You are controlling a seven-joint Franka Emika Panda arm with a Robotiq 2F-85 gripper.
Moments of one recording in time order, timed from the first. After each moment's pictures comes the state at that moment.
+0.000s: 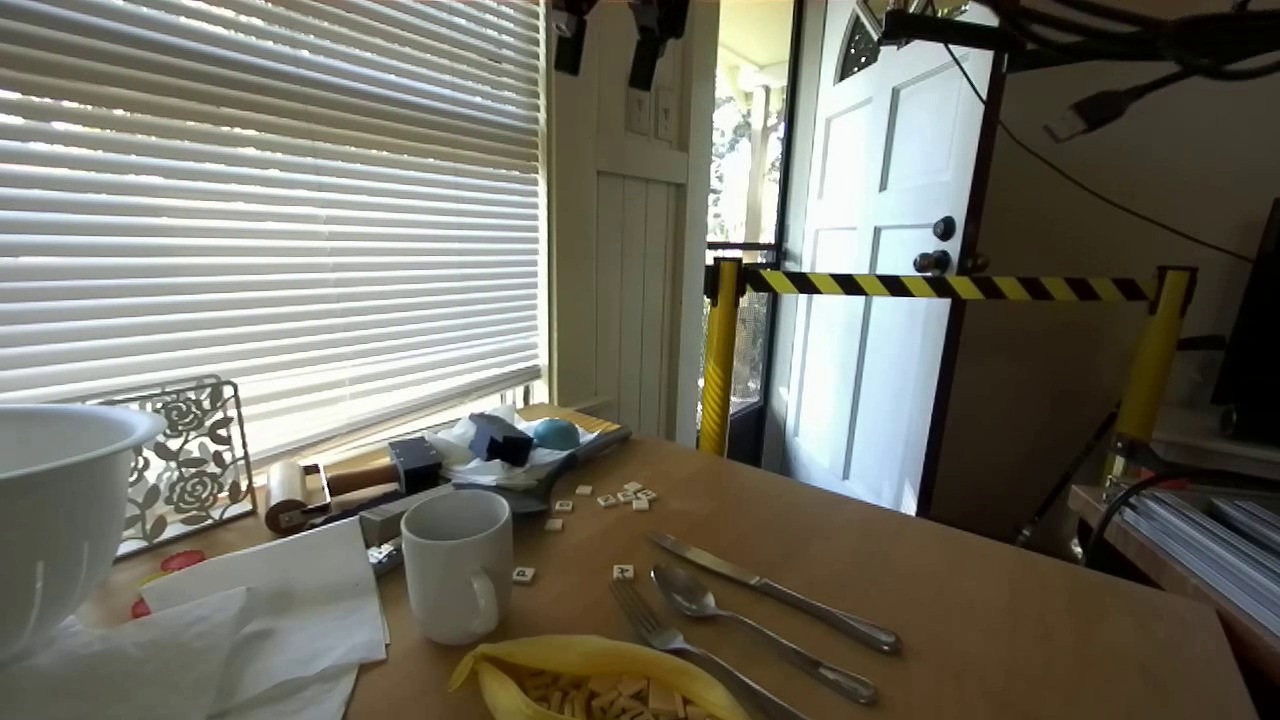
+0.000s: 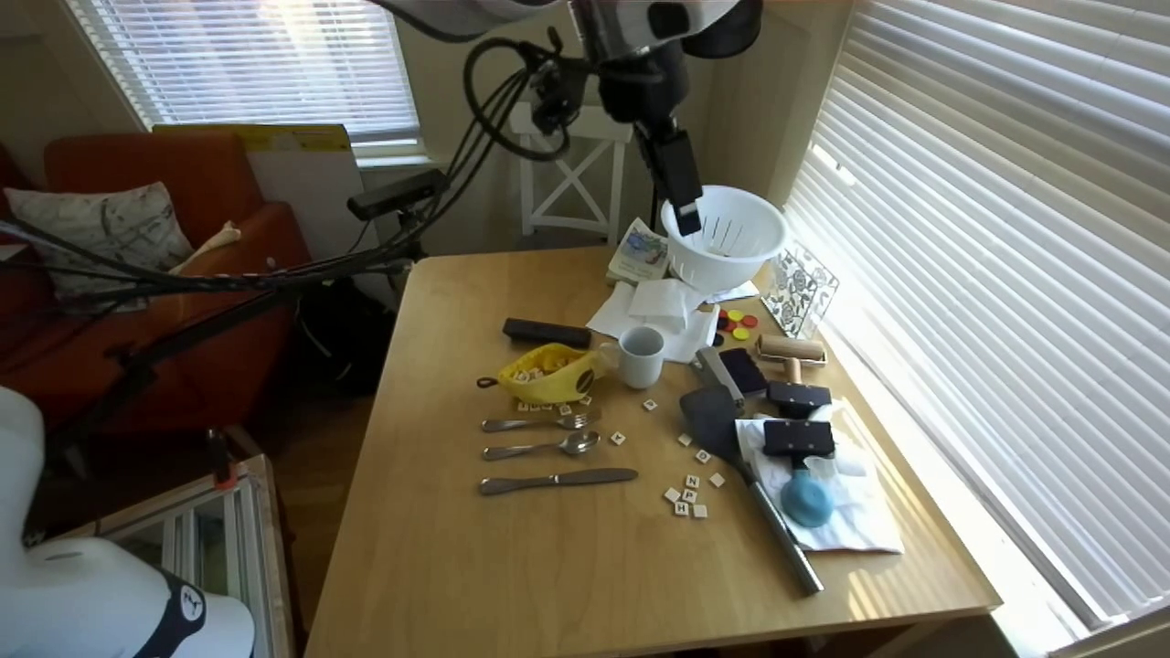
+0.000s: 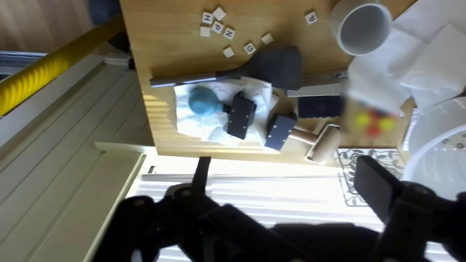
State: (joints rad) arm -0.06 0.06 0.13 -1.76 -0.32 2.07 0.61
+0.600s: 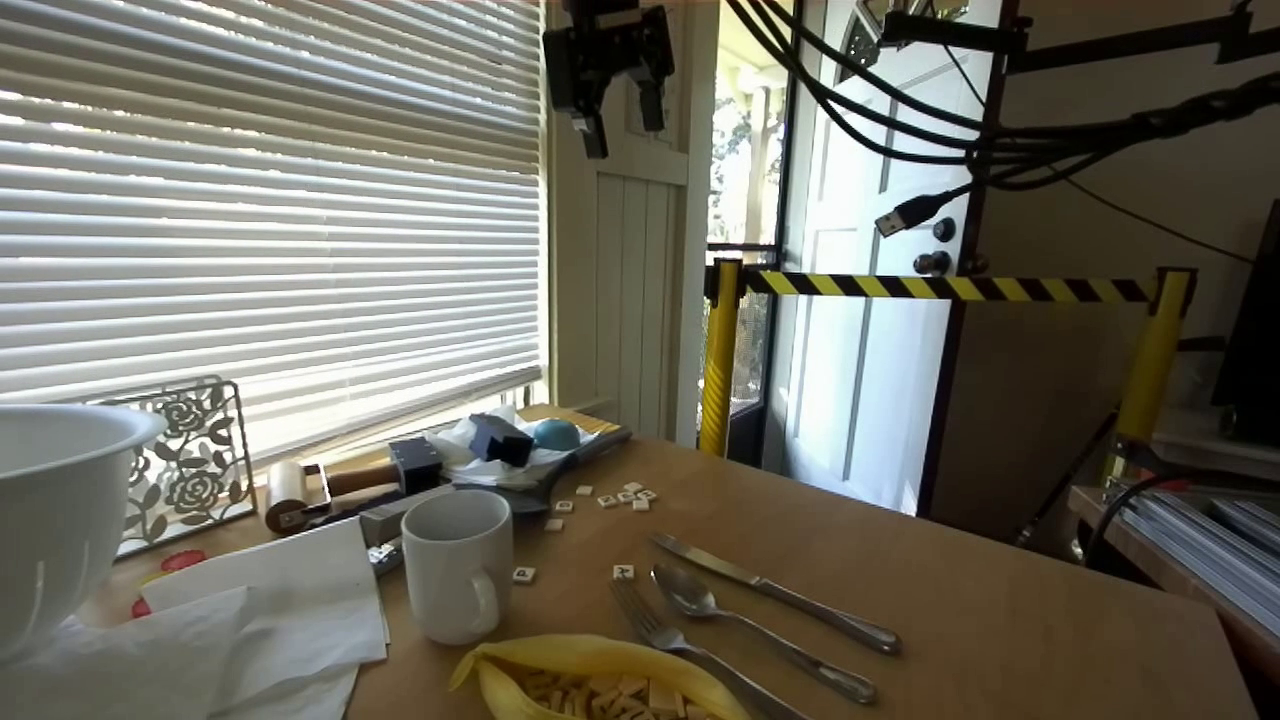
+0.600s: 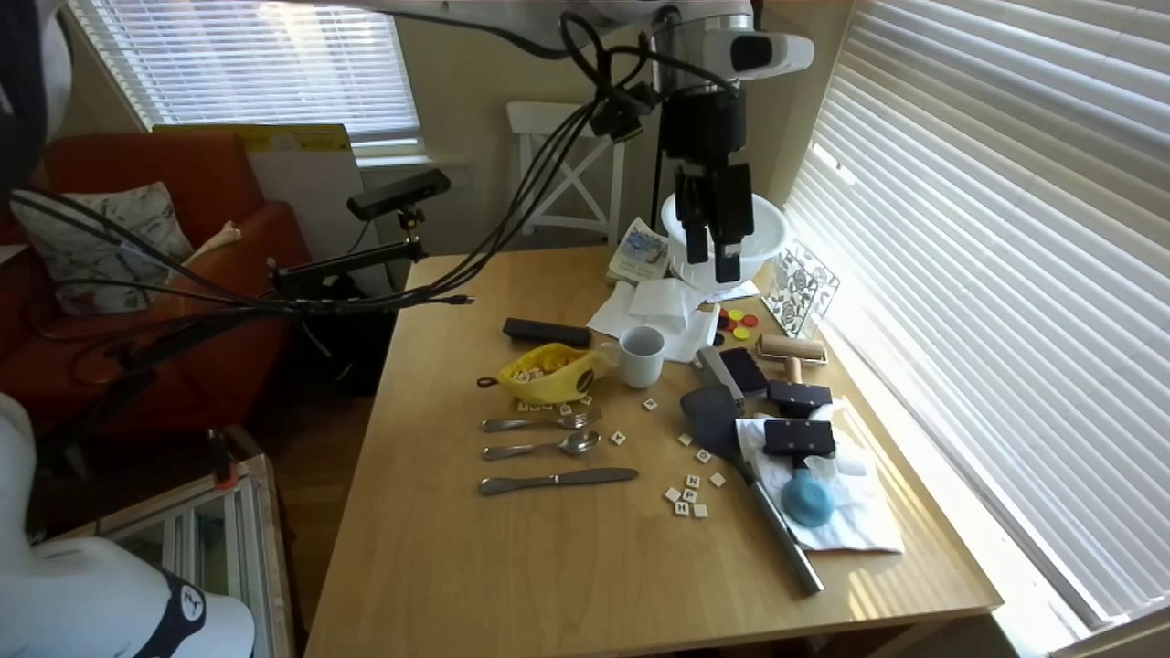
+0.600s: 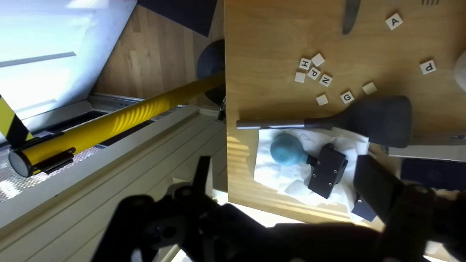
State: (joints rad) arm 0.04 0.35 0.01 -1.40 -0.44 1.64 0.55
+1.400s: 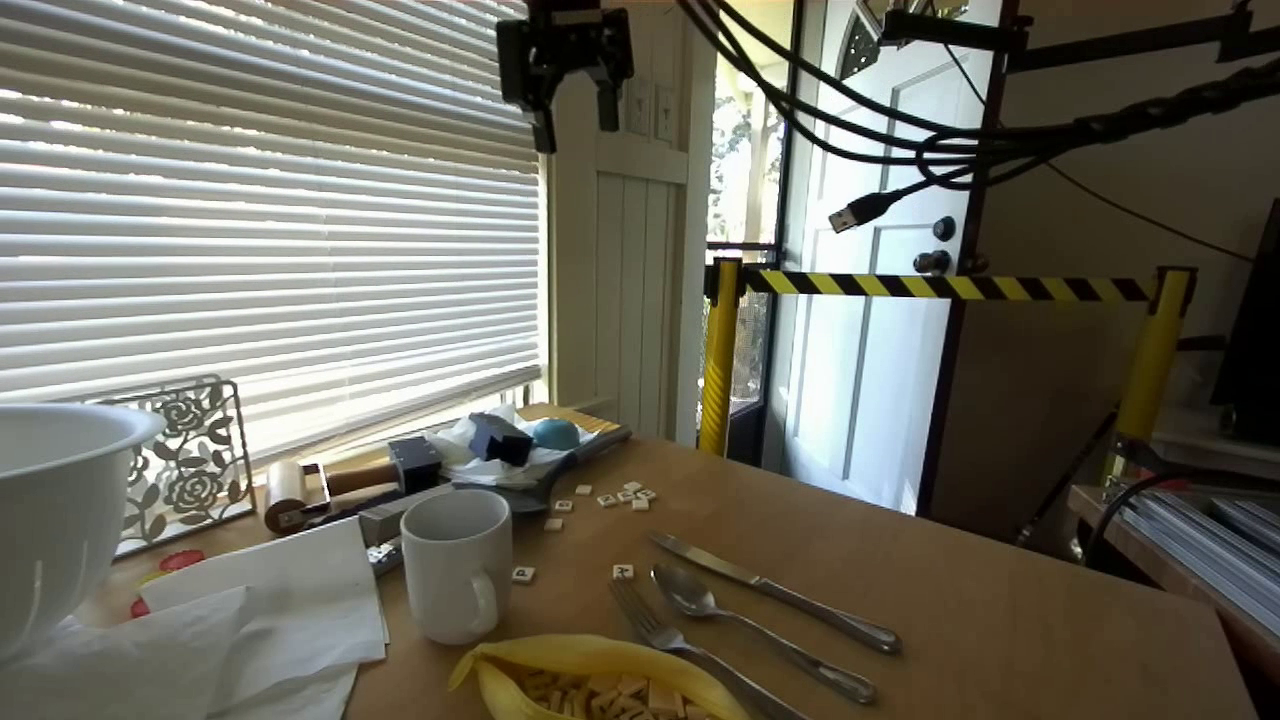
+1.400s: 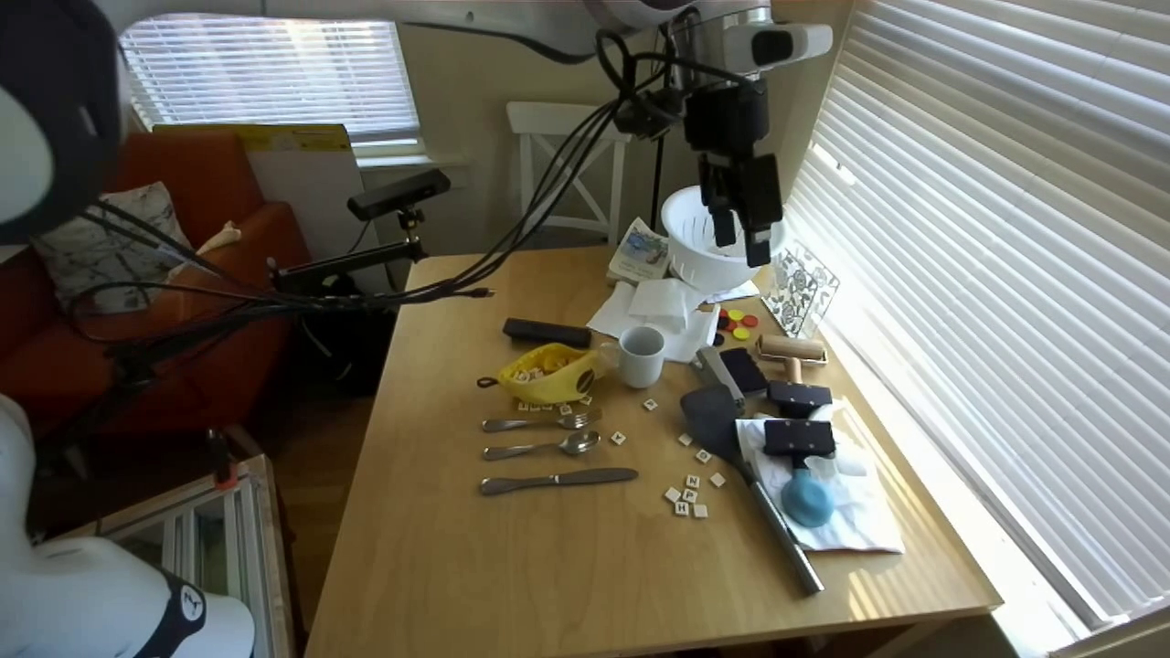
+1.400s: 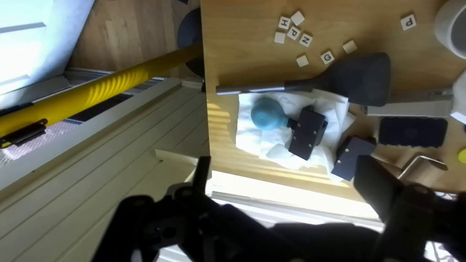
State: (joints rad) arm 0.05 0.42 -0.01 -1.31 -0.43 1.73 0.55
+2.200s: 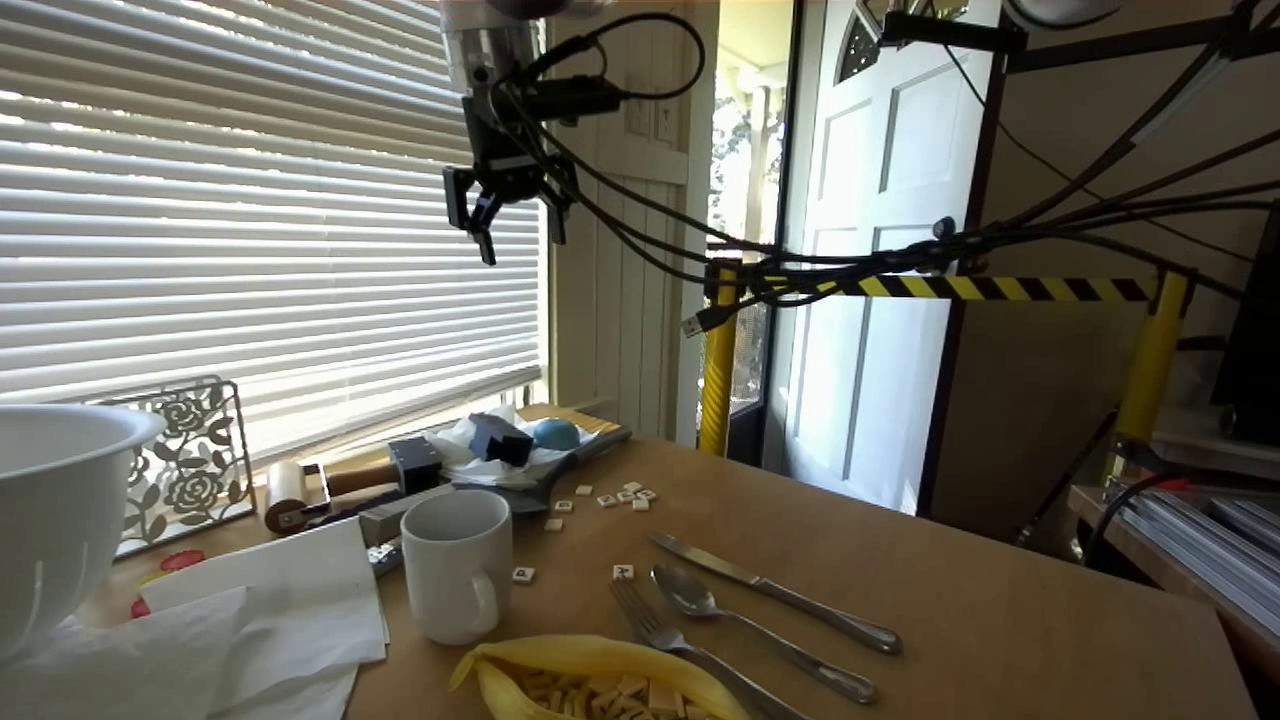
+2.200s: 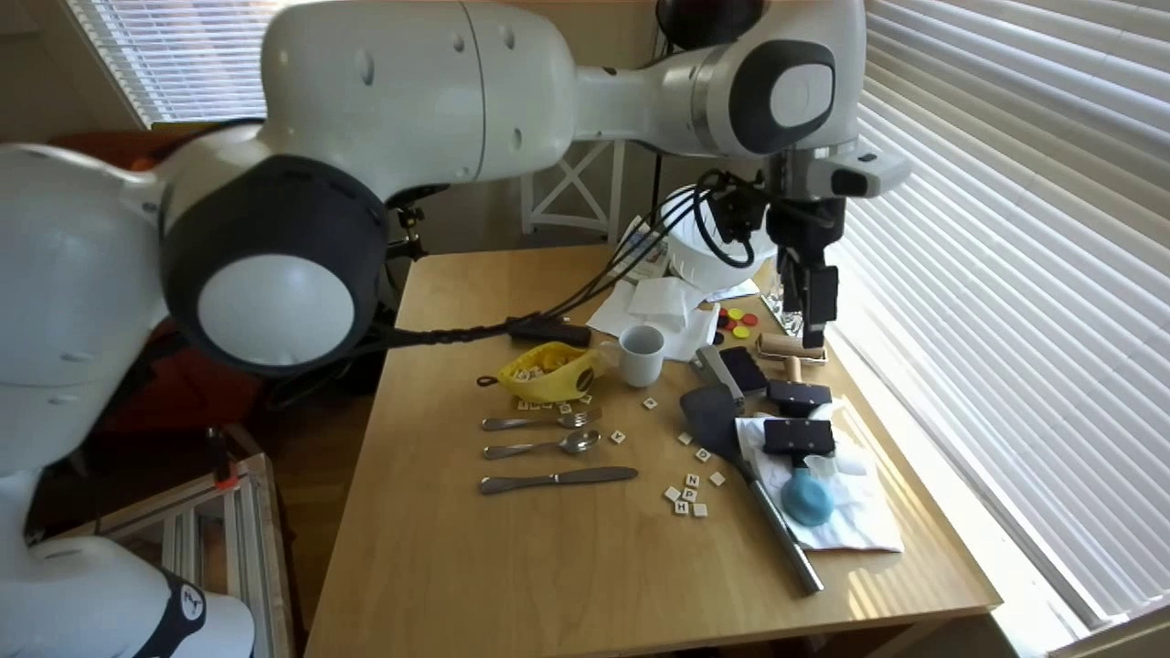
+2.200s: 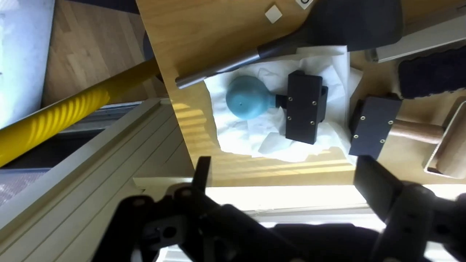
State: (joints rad) arm -0.02 0.85 -0.07 -0.88 -0.29 1.75 0.64
